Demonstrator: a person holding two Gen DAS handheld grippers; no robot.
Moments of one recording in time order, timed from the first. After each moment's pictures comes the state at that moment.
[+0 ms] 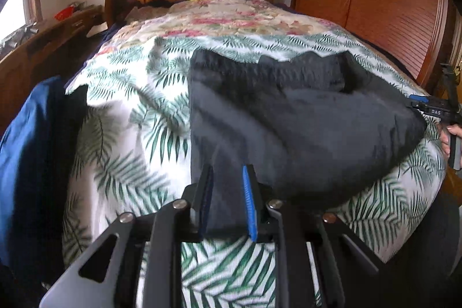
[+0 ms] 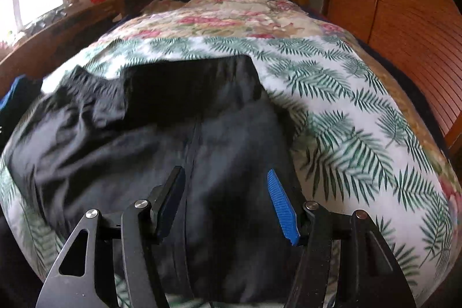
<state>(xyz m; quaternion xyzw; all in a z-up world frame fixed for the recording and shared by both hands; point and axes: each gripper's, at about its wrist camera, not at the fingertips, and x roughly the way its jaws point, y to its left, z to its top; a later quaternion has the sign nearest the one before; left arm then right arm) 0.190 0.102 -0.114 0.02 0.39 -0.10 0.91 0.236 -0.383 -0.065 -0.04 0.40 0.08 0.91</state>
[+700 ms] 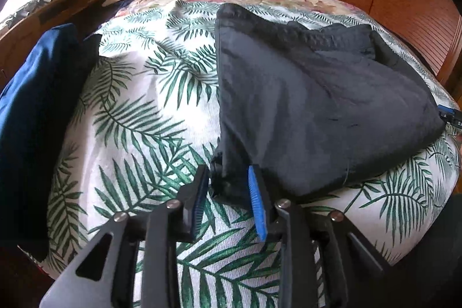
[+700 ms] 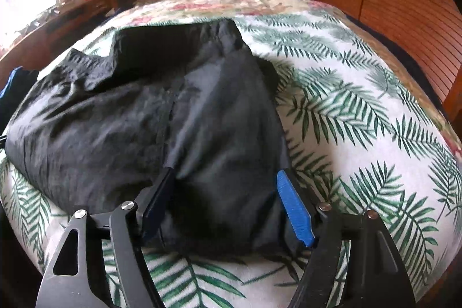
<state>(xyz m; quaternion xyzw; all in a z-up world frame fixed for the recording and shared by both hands) 0.190 0.118 -0.165 0.00 0.44 -0.06 0.89 0.201 -0.410 -0.102 -0.02 0.43 0.07 0.90</state>
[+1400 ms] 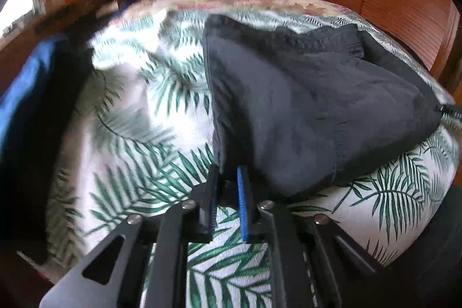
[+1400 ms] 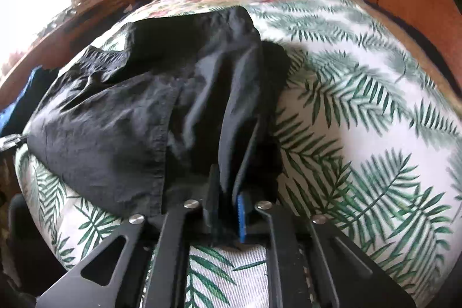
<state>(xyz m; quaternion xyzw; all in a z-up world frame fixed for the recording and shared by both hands) 0.176 0.108 -0.150 0.02 0.41 -0.07 0.91 0.193 -0.426 -0.100 0.00 0.45 0.13 0.89</state>
